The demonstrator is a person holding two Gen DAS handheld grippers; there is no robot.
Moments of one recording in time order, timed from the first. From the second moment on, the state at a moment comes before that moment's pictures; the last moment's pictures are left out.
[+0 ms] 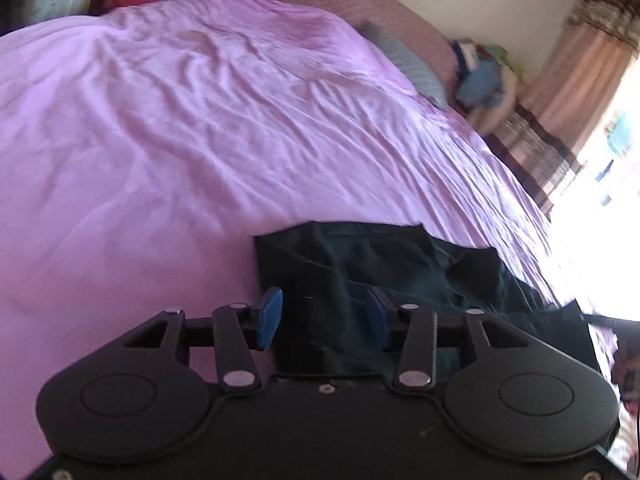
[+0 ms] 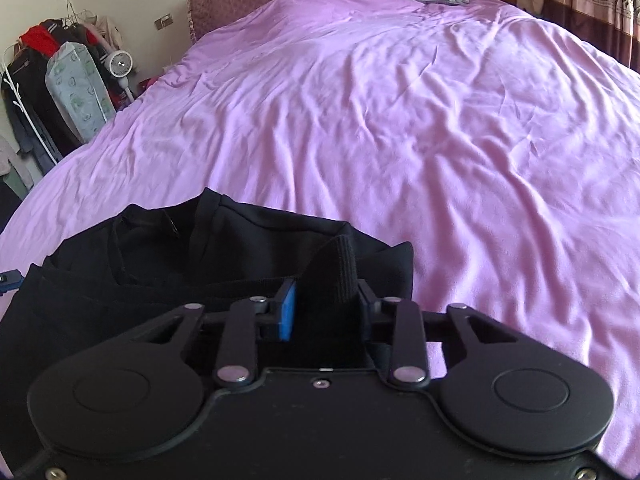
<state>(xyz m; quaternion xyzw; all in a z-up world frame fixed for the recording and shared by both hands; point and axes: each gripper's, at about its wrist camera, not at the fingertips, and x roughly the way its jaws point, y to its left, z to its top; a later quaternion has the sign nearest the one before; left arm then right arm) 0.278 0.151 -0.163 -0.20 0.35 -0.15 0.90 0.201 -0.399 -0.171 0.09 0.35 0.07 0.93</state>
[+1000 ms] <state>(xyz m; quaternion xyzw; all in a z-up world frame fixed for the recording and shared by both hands) 0.278 0.163 -0.146 -0.22 0.30 -0.07 0.92 0.196 -0.399 -0.166 0.11 0.27 -0.06 0.95</state>
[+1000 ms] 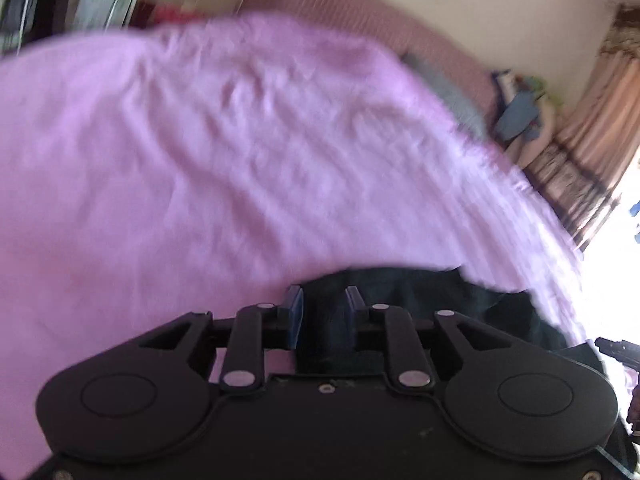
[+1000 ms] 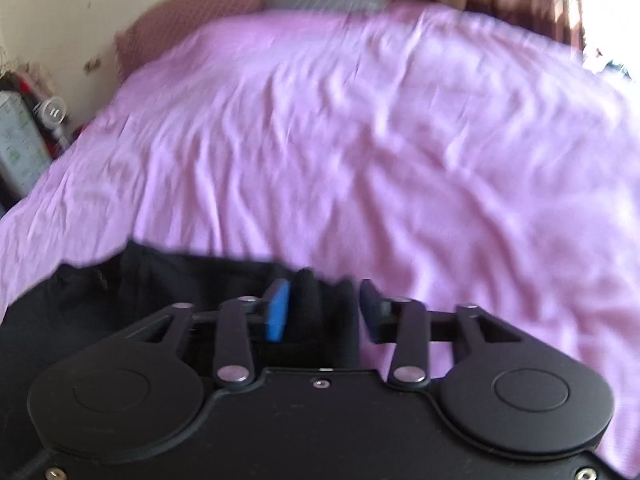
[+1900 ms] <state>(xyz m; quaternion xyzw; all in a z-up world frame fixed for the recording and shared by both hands) 0.078 0.105 -0.191 -0.26 0.35 -0.06 0.90 -0.006 -0.330 -0.208 0.15 0.30 0.05 0.94</state>
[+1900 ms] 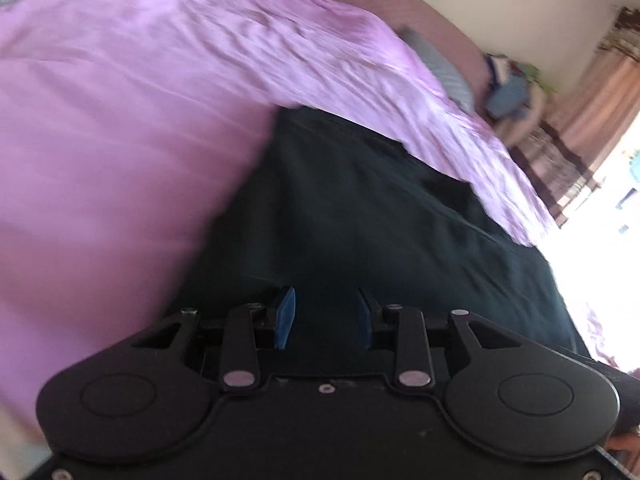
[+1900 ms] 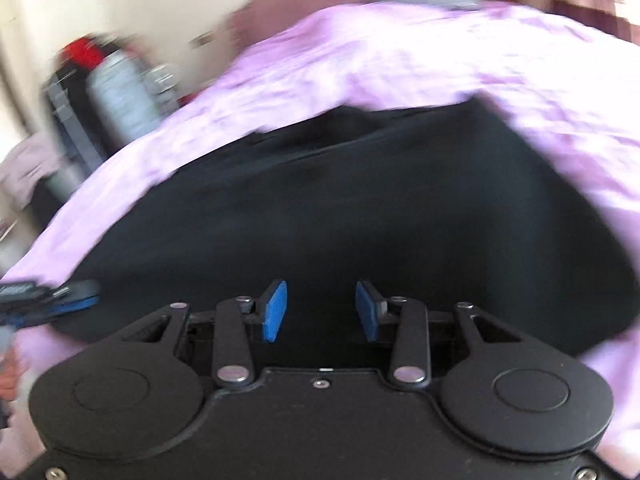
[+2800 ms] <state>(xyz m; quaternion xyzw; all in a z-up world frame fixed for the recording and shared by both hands) 0.106 0.116 -0.173 -0.28 0.34 -0.05 0.90 0.147 -0.260 -0.147 0.25 0.28 0.12 0.92</state>
